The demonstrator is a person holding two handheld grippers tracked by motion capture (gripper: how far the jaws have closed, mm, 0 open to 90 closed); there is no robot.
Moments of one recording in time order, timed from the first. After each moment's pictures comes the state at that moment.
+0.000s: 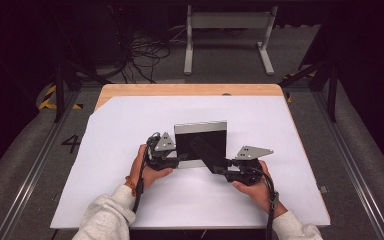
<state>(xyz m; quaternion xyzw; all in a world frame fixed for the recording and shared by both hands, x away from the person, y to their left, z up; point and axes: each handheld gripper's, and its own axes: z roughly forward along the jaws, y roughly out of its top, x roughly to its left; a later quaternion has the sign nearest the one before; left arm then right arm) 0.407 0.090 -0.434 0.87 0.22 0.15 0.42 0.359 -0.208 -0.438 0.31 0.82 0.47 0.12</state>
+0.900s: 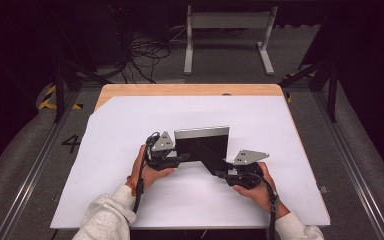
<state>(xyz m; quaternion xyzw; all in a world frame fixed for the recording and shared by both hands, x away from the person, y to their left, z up) 0.408 0.089 -0.434 0.85 0.22 0.13 0.47 0.353 -0.206 -0.441 0.29 0.85 0.42 0.14</state>
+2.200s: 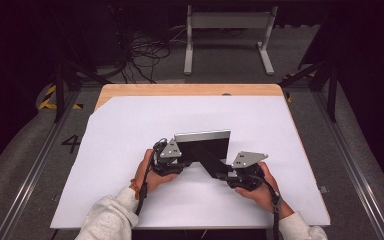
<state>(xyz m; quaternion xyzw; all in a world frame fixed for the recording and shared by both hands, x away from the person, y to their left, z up) 0.403 0.075 -0.451 0.88 0.19 0.12 0.43 0.349 -0.206 -0.436 0.25 0.87 0.40 0.14</state>
